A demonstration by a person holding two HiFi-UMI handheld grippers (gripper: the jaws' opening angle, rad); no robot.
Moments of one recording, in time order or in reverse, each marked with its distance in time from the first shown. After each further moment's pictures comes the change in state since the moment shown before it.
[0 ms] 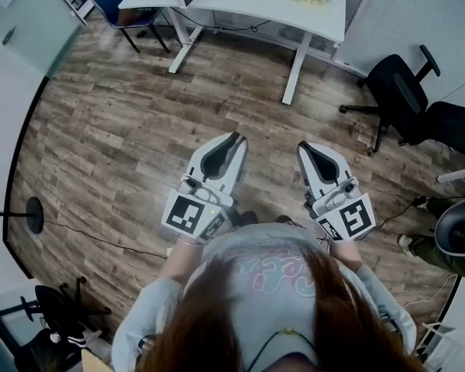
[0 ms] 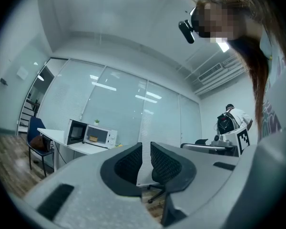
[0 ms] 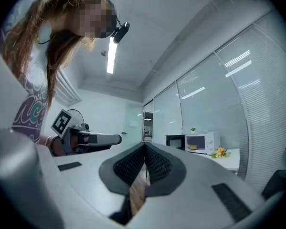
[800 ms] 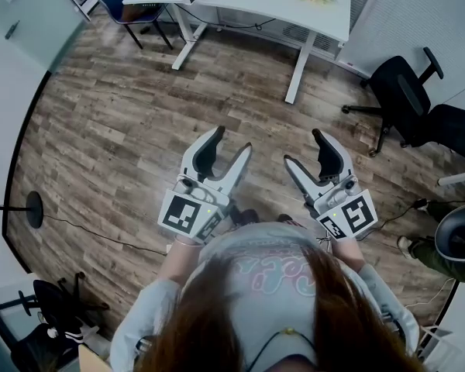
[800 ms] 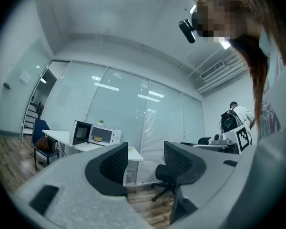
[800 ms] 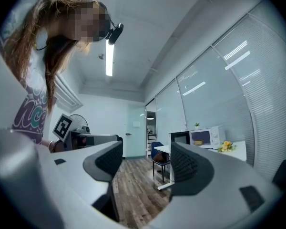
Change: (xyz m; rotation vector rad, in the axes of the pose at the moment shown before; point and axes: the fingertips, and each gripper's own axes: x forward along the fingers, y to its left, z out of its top) left arm -0.016 0.008 -0.001 0.013 0.012 0.038; right arm 0.003 0.010 -0.005 0.072 0.004 0.047
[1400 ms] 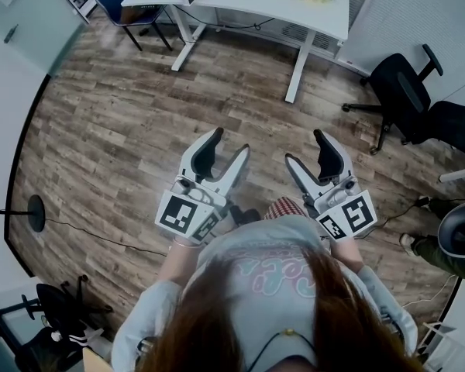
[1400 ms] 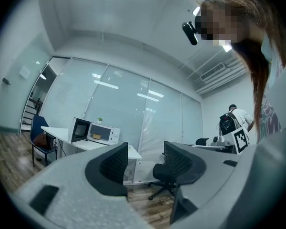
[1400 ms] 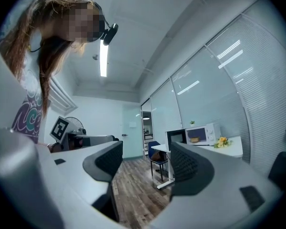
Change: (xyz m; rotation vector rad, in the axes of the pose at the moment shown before) left arm -0.002 0.006 0.000 -0.029 0.013 -0.020; right arm 0.001 -0.005 -0.003 0.046 -0.002 -0.054
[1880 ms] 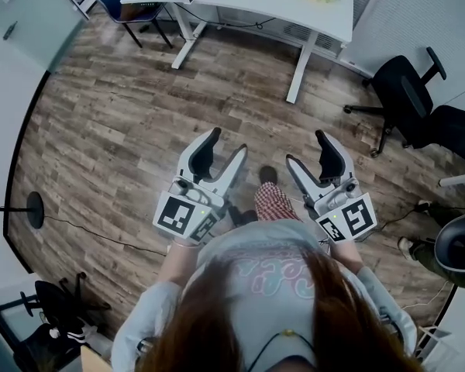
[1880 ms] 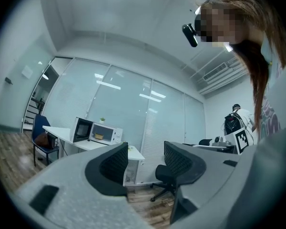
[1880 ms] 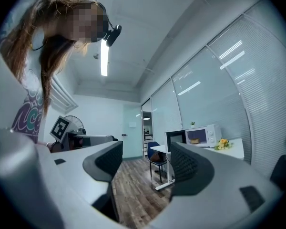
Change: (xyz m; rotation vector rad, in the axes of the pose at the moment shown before) left arm 0.012 0.014 -0.005 -0.006 -0.006 0.022; right arm 0.010 -0.015 -0.003 -0.018 -0.004 0.004
